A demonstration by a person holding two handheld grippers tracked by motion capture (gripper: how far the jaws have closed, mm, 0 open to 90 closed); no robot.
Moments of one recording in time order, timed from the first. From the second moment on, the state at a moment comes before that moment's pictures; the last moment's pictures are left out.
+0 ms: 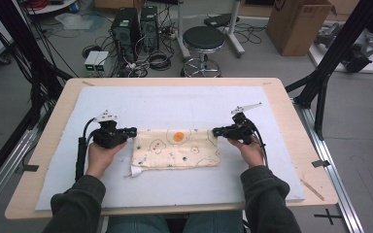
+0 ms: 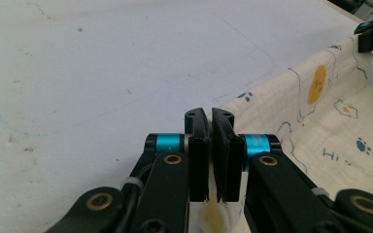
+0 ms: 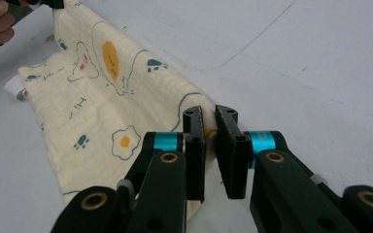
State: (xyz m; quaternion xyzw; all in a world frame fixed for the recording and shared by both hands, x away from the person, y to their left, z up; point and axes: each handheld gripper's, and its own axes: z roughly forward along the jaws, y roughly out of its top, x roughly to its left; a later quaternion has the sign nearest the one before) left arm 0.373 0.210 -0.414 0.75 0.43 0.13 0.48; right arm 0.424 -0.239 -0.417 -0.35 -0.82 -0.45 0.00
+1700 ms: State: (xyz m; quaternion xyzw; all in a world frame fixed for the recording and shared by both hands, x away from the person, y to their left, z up) left arm 0.336 0.216 -0.412 0.76 0.39 0.11 0.51; right arm 0.392 -0.241 -0.402 -0.31 -0.83 -0.47 0.00
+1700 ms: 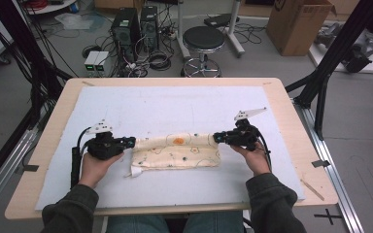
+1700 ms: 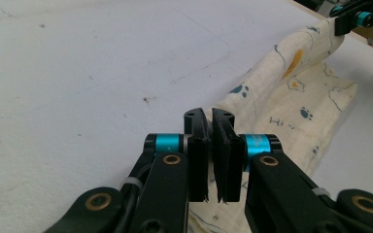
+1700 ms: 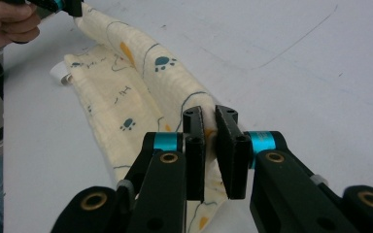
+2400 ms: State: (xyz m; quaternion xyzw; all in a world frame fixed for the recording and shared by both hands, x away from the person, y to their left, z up) left arm 0.322 0.212 -0.417 0.79 0.37 0.12 0.48; right arm 0.377 -0.245 -0.416 -0.30 -0.83 -0.47 0.01
